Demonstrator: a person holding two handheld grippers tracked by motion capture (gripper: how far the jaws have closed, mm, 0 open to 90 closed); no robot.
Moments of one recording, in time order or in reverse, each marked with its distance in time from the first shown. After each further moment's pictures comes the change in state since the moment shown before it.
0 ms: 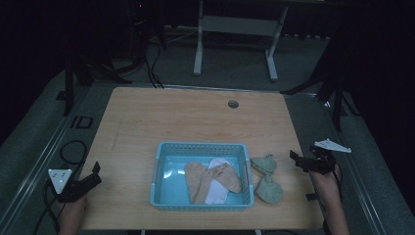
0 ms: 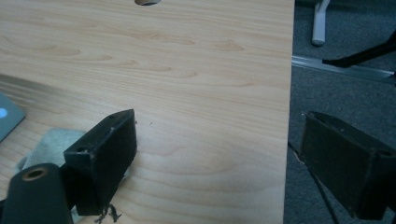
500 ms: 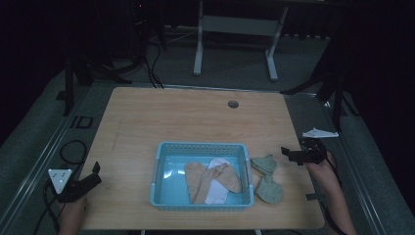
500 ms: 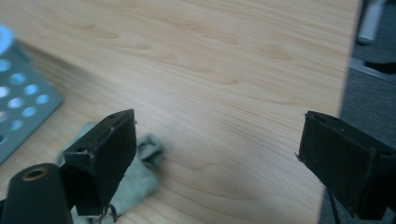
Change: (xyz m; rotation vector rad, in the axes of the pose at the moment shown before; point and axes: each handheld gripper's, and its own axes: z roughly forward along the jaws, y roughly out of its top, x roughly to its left) left arm 0.000 0.000 0.000 -0.001 0.002 0.000; right arm 0.012 0.034 0.018 0.113 0.116 -0.125
